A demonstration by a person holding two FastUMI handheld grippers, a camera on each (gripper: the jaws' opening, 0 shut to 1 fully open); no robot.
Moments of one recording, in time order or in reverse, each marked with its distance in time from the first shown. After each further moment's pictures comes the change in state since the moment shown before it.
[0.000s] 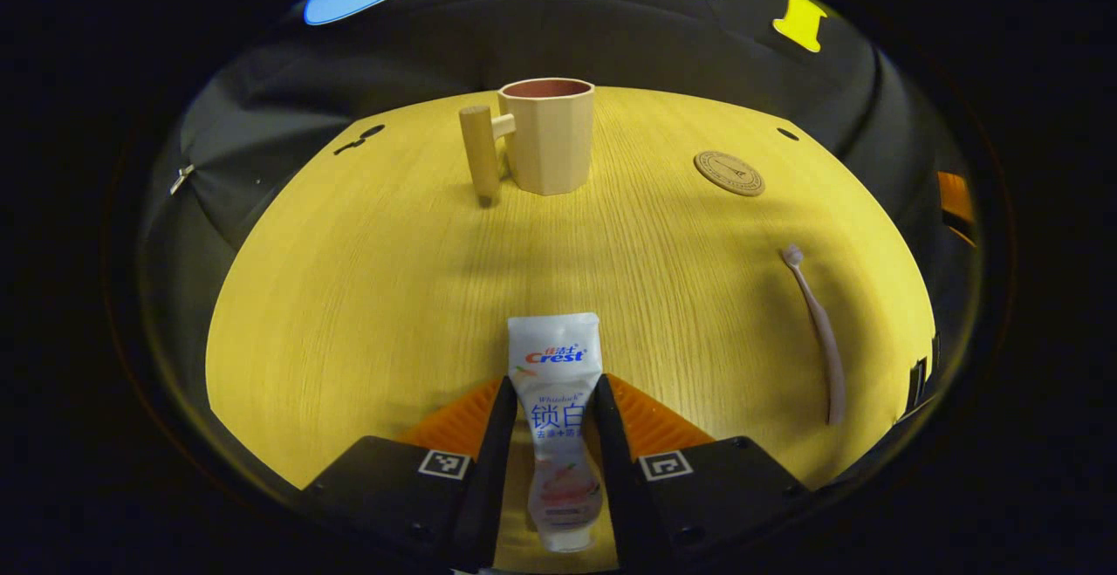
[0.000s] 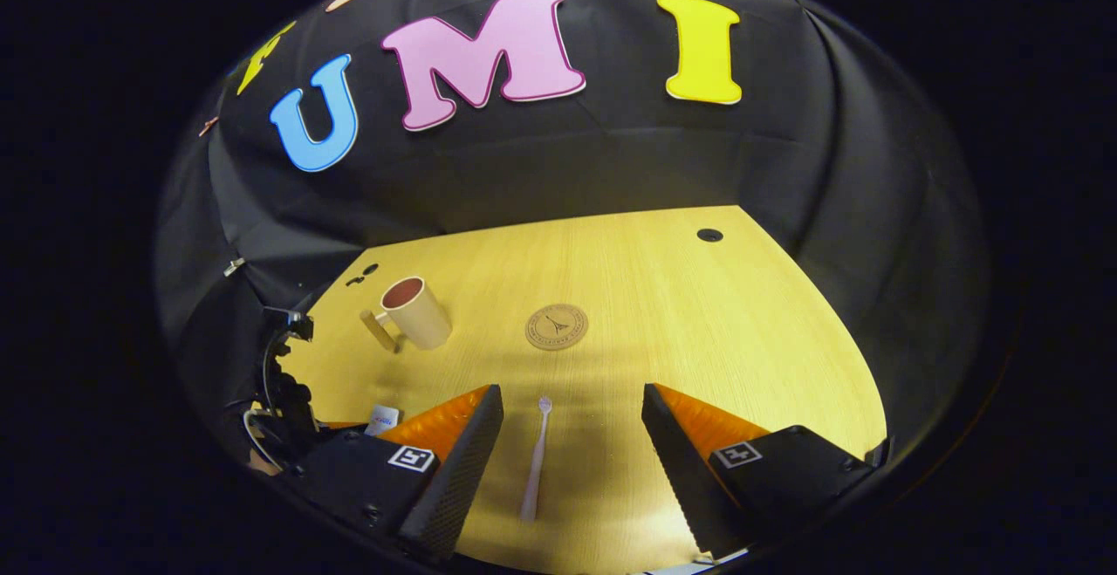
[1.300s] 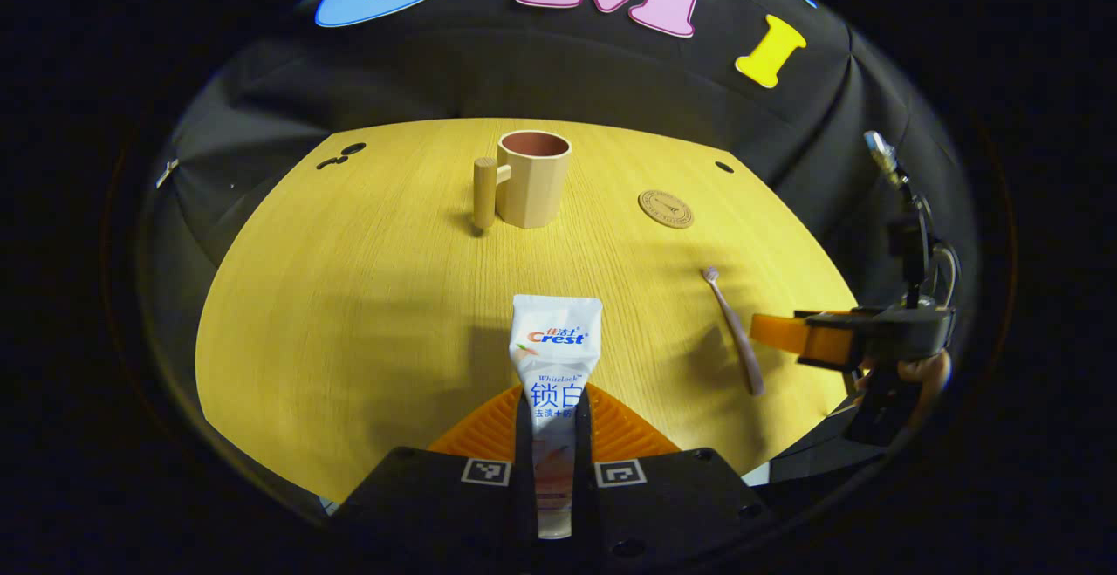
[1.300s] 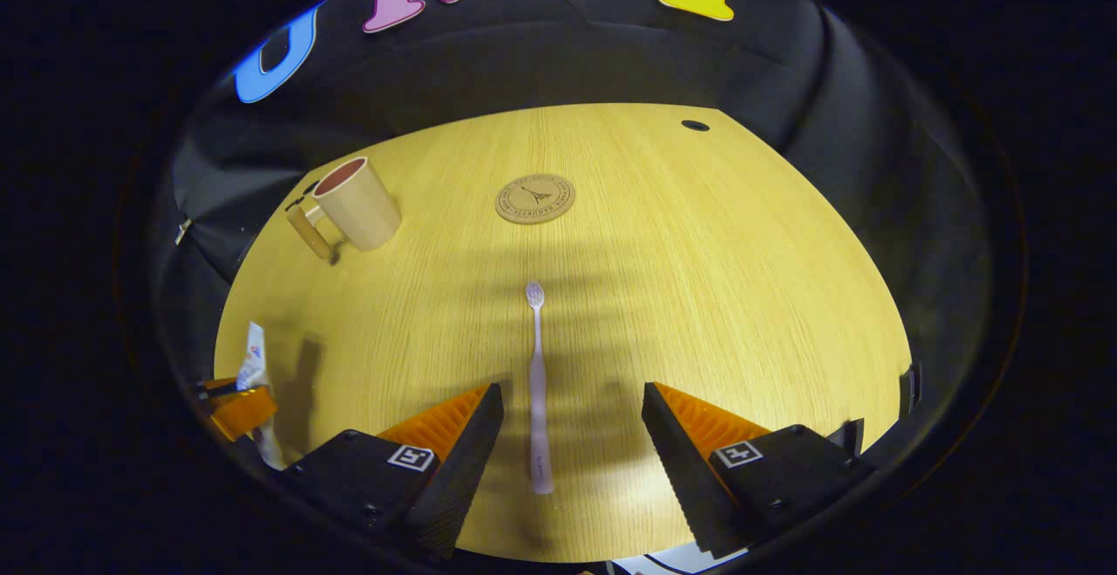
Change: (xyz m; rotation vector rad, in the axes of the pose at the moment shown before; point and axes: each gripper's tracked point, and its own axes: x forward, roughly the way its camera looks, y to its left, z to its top) left arm -0.086 0.014 0.010 -0.043 -0.113 -0.206; right arm 0.043 0.013 -0.122 0.008 0.301 -0.158
